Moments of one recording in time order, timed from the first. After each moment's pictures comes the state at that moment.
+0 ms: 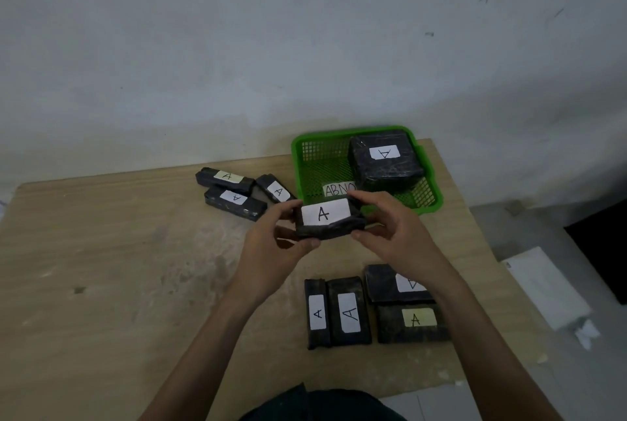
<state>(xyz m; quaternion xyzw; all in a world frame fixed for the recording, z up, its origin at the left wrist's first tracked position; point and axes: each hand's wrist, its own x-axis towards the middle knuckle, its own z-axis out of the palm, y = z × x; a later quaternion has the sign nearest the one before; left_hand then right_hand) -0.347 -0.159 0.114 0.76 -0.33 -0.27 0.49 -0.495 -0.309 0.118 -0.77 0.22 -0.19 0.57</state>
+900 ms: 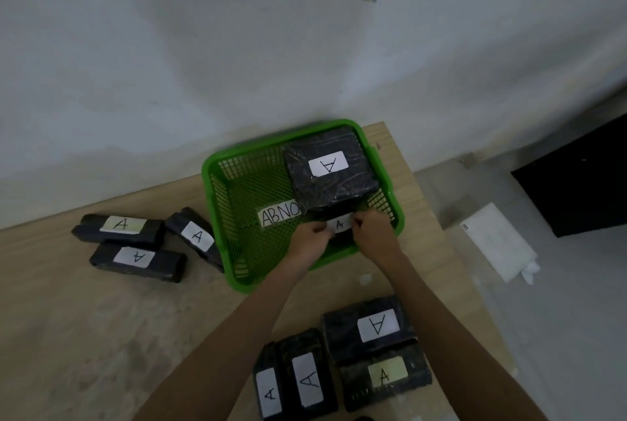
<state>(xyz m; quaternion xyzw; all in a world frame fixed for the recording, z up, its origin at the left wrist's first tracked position) -0.351 -0.415 -0.039 0.76 -0.21 -0.52 0.32 -0.467 -0.494 -0.045 -0.80 0.52 0.00 0.30</state>
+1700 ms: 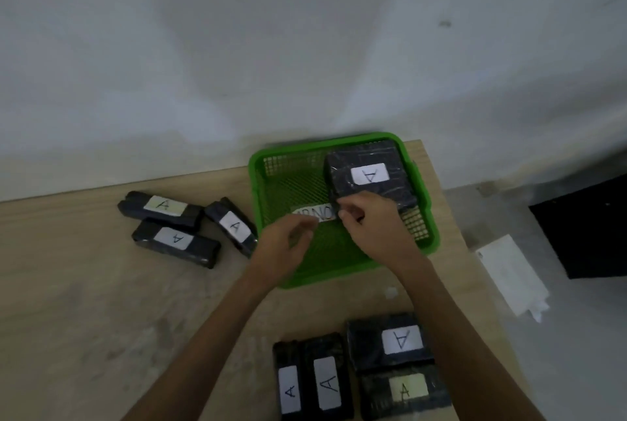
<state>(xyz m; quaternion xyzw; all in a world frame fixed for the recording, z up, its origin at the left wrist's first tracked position) -0.260 -0.320 -0.001 0.74 -0.43 -0.30 0.42 -0.387 -0.447 0.056 -0.88 0.35 -0.09 0.30</state>
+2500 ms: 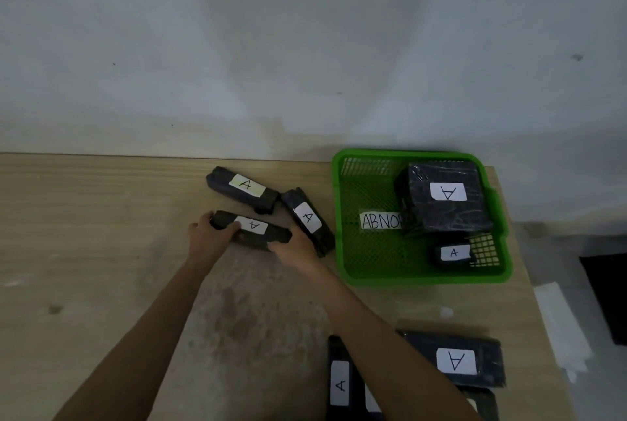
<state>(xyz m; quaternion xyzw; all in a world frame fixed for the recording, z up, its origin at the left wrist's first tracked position) -0.102 -0.170 -0.084 0.88 0.02 -0.29 0.37 -0.228 -0.292 -0.041 -0.66 0.45 0.17 0.58</state>
